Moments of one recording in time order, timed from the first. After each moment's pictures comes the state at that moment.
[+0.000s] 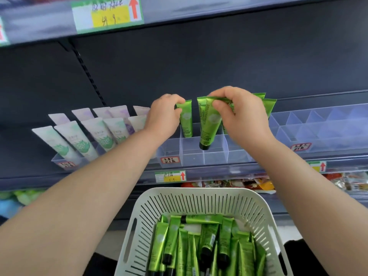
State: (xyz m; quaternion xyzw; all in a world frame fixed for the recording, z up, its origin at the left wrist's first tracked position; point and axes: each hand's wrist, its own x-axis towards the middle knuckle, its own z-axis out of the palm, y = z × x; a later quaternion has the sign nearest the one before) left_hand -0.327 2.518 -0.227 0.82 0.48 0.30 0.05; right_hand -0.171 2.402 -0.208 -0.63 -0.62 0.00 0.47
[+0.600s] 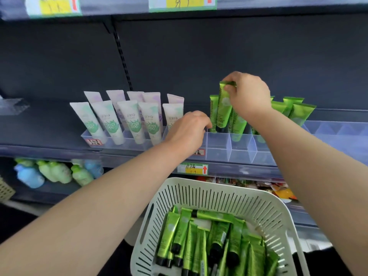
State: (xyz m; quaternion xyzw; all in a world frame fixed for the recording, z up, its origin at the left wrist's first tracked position) left_hand -0.372 2.472 -0.251 0.87 0.44 0.22 0.03; right_hand -0.198 2.487 -0.202 -0.68 -0.65 -0.08 0.33
